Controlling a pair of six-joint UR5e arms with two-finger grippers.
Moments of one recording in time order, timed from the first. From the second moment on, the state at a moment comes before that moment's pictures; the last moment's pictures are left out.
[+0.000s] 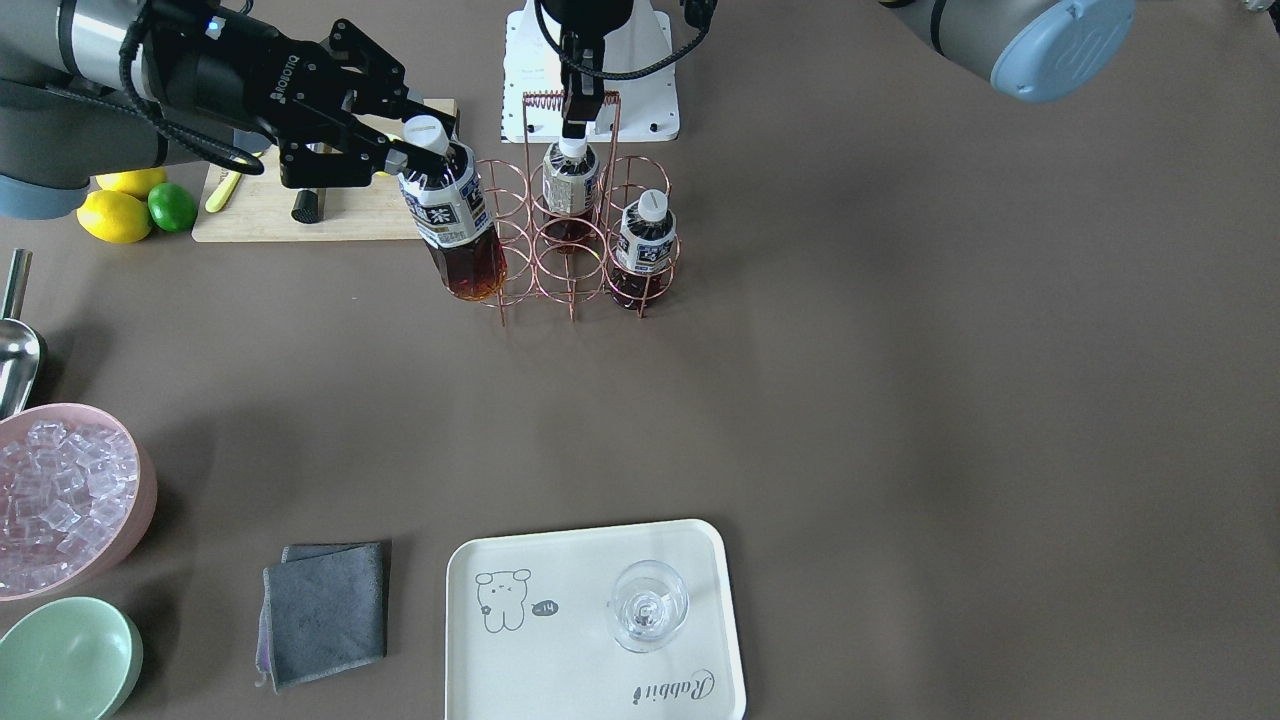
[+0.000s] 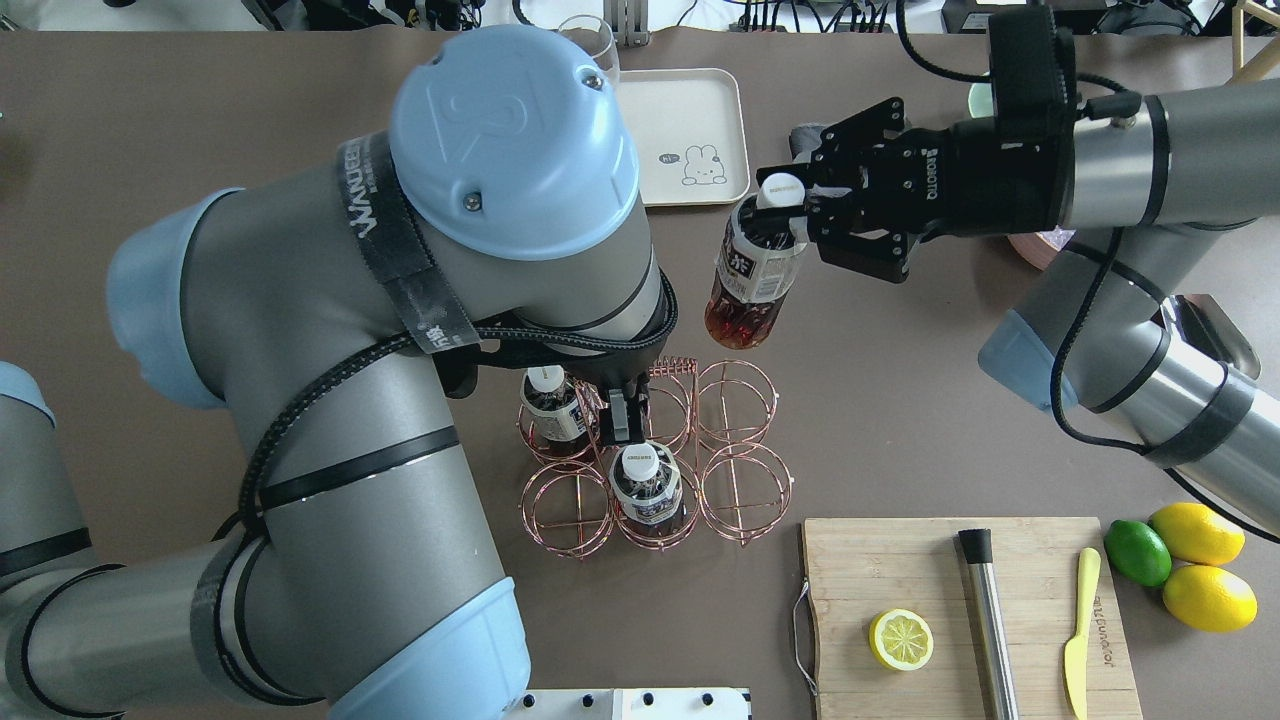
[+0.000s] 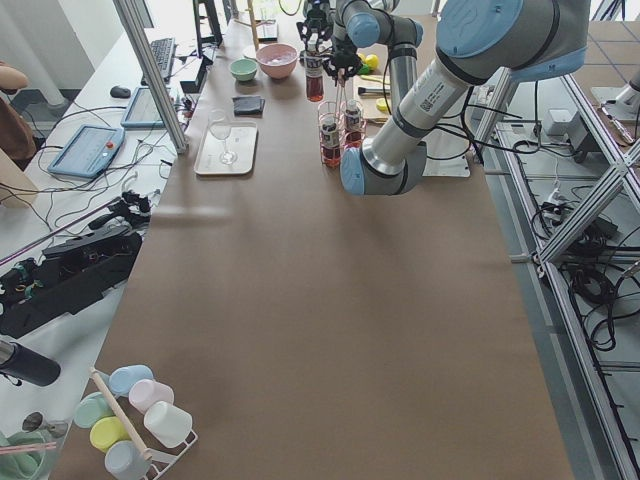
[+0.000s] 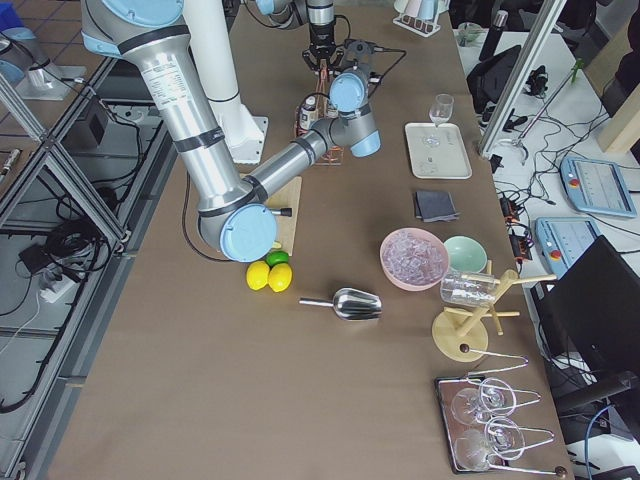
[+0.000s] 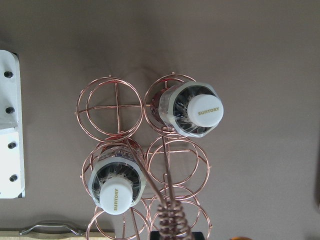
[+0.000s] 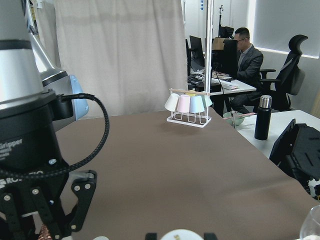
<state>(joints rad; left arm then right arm) -0.49 -2.56 -1.96 -1.10 -1.88 -2.89 0.91 -1.13 1.74 -0.11 2.24 0.49</state>
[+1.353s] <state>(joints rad) -0.71 -2.55 -1.97 -1.04 -2.01 -2.79 0.90 -0.87 1.15 -0.07 1.76 0.48</state>
